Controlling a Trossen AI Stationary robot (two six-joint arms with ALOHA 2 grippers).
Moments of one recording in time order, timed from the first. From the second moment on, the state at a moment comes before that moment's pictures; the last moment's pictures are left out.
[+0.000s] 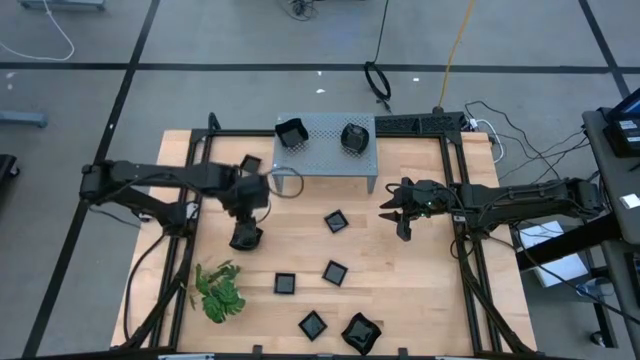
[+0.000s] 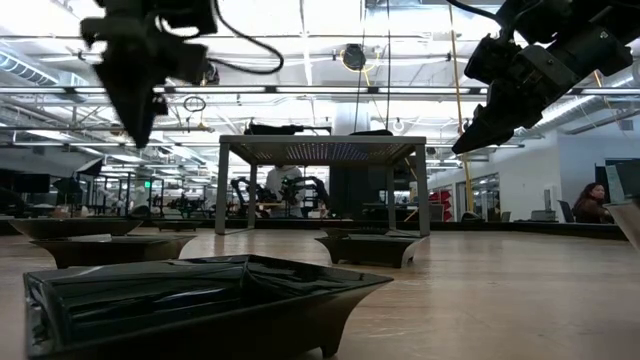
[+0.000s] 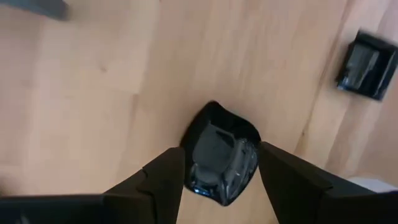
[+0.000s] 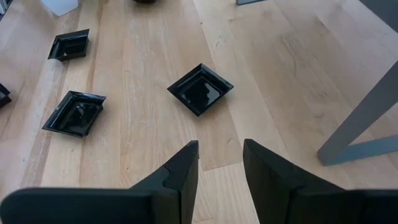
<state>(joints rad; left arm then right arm) 0.11 1.28 0.96 -1.06 0.16 -0.19 -0.08 0.89 0.44 -0.15 0.00 0.17</state>
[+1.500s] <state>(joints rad) -0.33 1.36 0.65 -0.31 -0.16 -0.20 -0.08 0.89 0.44 -0.15 0.00 0.17</state>
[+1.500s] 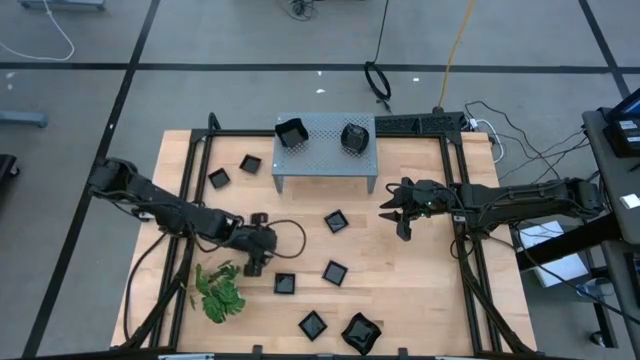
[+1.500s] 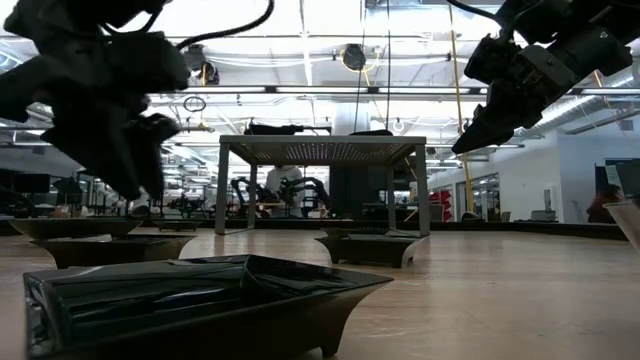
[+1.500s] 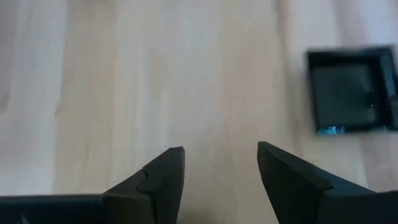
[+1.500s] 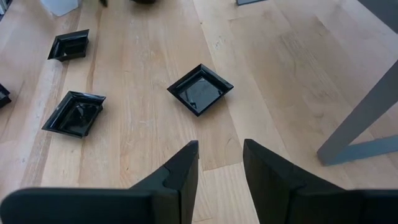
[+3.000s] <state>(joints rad) -0.25 1.57 0.82 -0.02 0.13 -0.19 -0.08 0.89 0.44 -0.15 0.00 0.17</state>
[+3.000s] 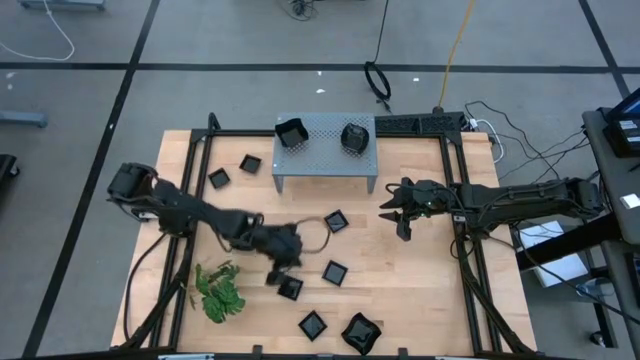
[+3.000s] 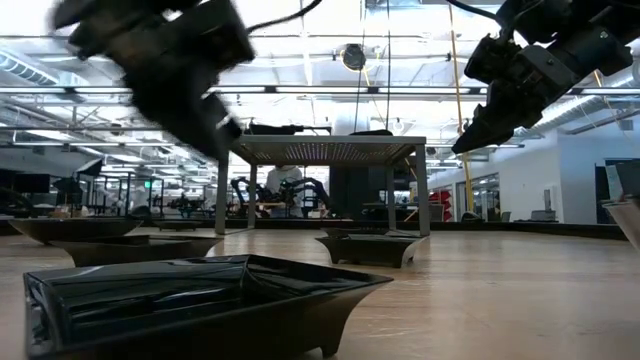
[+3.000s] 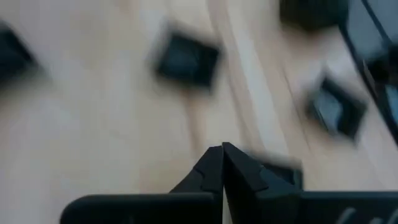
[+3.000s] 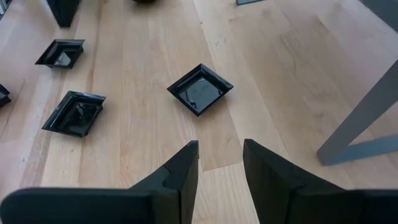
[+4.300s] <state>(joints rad) -0.15 1.48 0.70 -0.07 0.35 -0.03 -0.08 0.89 0.44 -0.15 0.00 0.17</state>
